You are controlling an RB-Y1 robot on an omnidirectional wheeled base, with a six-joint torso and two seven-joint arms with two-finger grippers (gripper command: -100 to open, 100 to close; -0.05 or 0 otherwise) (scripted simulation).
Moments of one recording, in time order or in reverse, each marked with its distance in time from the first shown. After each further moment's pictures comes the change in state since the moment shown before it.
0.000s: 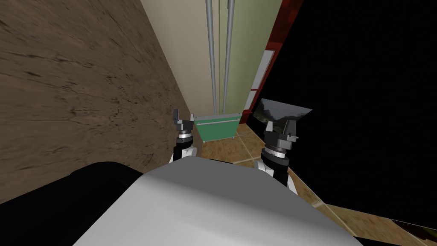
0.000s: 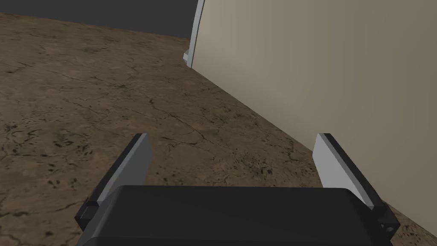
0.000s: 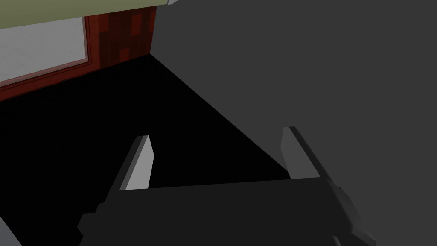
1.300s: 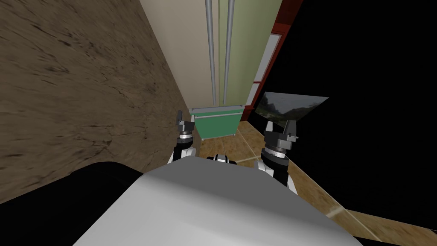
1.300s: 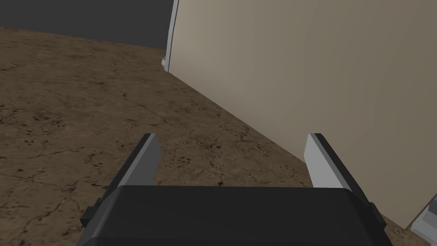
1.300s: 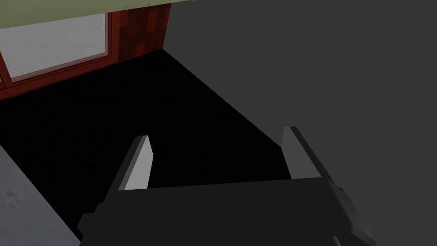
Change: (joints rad) left arm -0.001 0.078 0.000 0.031 0.007 -0.028 -0.004; right arm 0.000 0.000 0.000 0.000 0.000 0.000 0.000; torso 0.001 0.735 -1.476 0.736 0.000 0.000
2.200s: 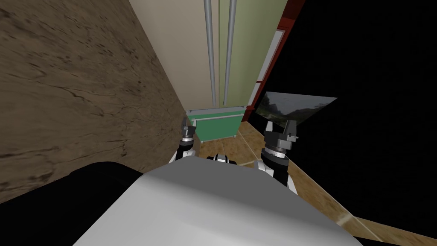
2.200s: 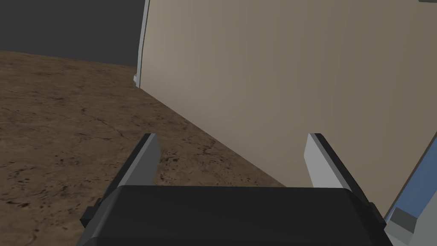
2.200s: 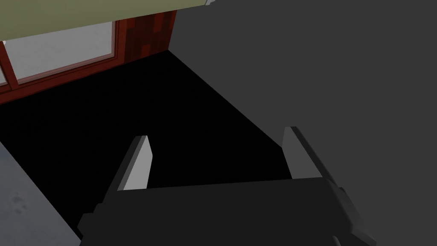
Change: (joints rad) left arm -0.018 0.127 0.014 0.217 0.052 -0.186 -0.015; right arm 0.000 0.000 0.000 0.000 0.000 0.000 0.000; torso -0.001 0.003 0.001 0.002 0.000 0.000
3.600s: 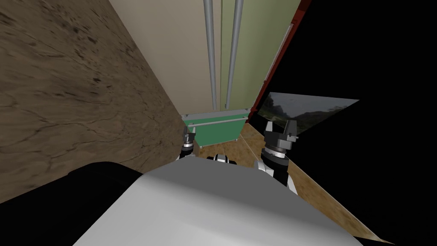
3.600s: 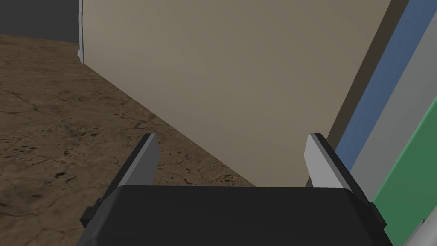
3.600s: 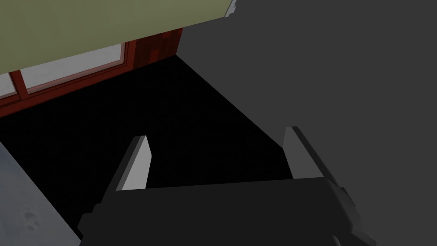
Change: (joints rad) left arm -0.029 0.028 0.019 0.365 0.074 -0.268 0.005; right arm 0.000 0.000 0.000 0.000 0.000 0.000 0.000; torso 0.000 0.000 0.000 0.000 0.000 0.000
